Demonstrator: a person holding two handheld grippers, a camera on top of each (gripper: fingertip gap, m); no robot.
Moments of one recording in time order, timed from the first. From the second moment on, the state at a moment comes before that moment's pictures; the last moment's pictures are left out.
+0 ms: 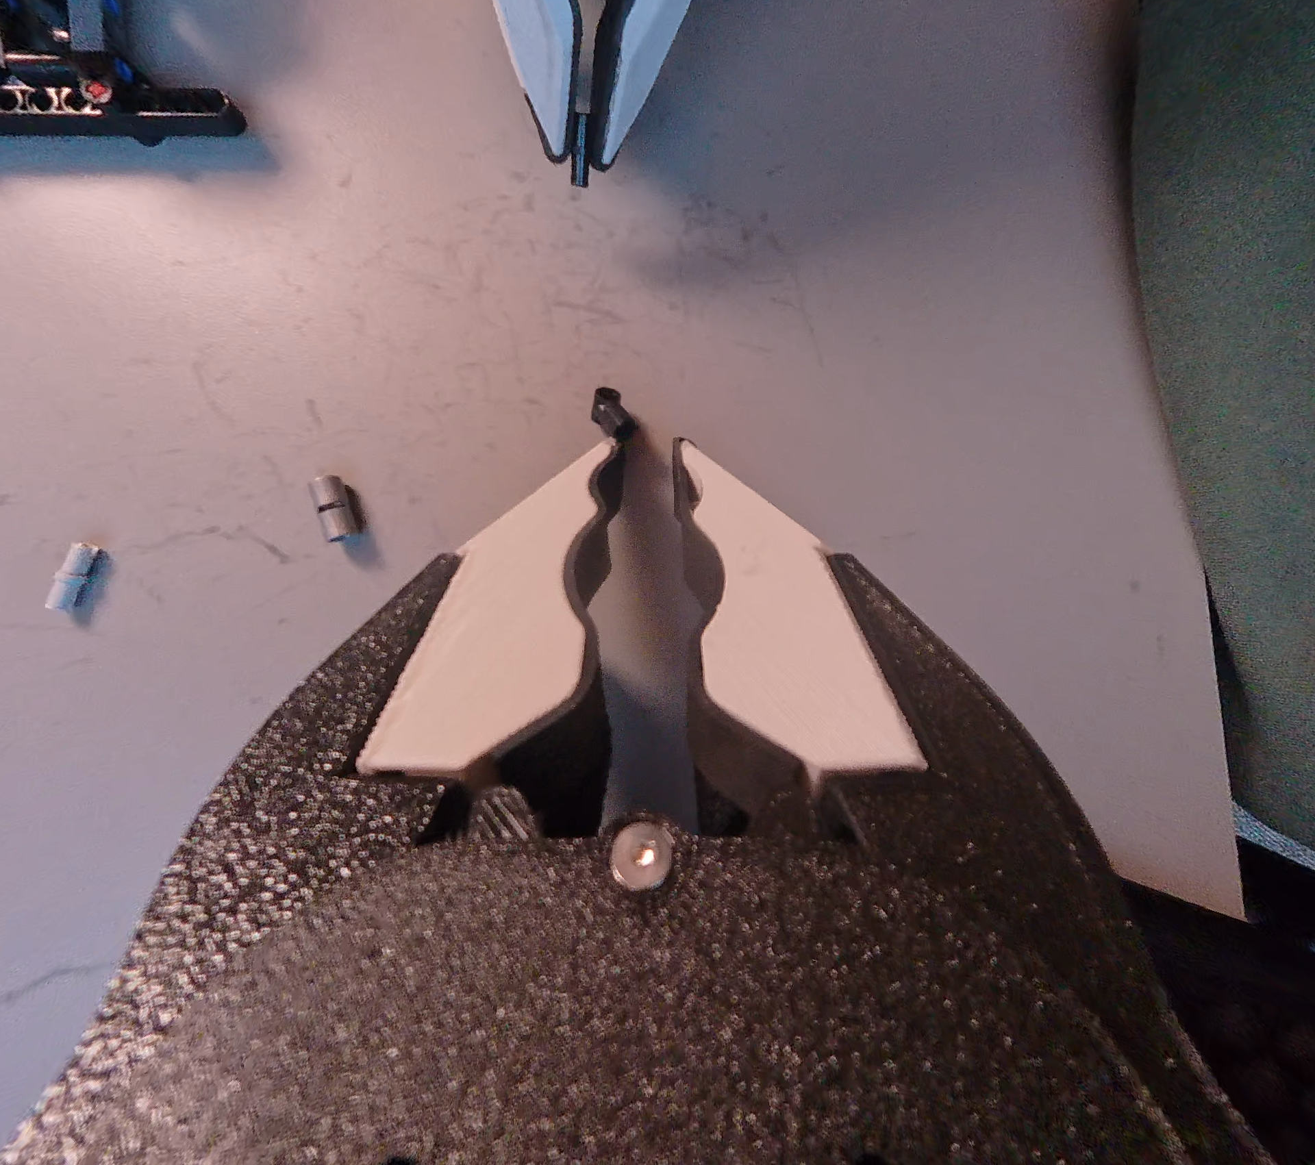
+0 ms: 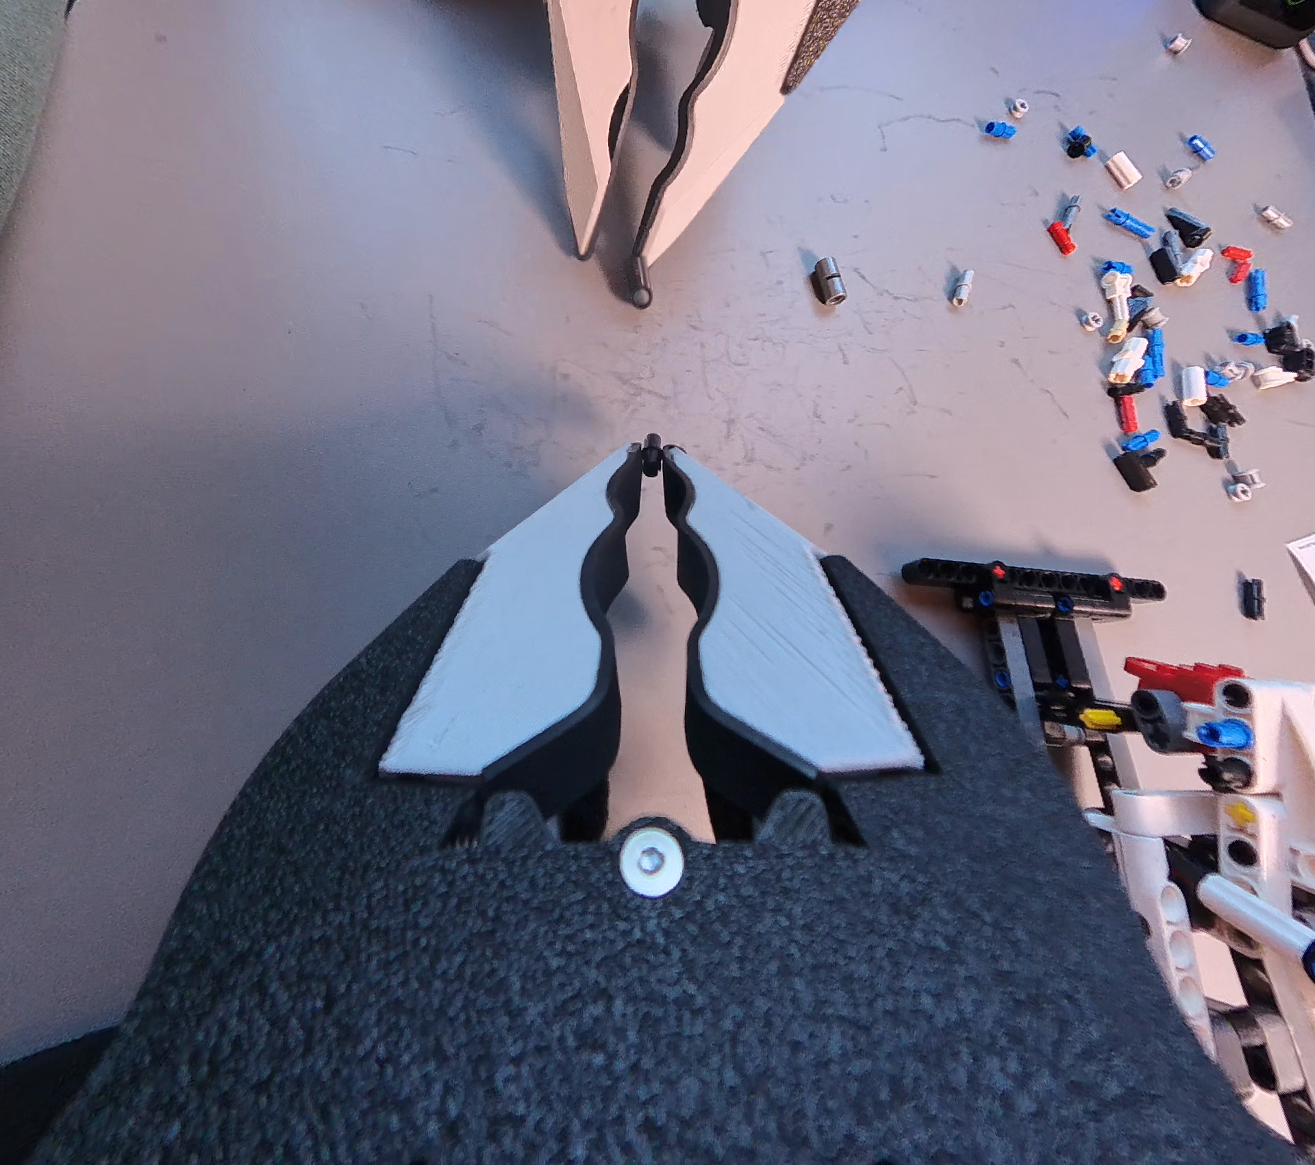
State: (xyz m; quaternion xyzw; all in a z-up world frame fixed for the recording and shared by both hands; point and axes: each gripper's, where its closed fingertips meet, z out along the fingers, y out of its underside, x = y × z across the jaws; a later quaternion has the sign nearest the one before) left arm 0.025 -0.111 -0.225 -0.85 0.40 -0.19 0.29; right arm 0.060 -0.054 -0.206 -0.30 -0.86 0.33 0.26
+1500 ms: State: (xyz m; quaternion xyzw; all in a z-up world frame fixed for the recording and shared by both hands) left arm 0.046 -0.064 -0.150 -0.78 0.21 -0.36 0.46; right arm 0.042 -0.063 -0.149 -0.30 -0.78 0.43 0.35
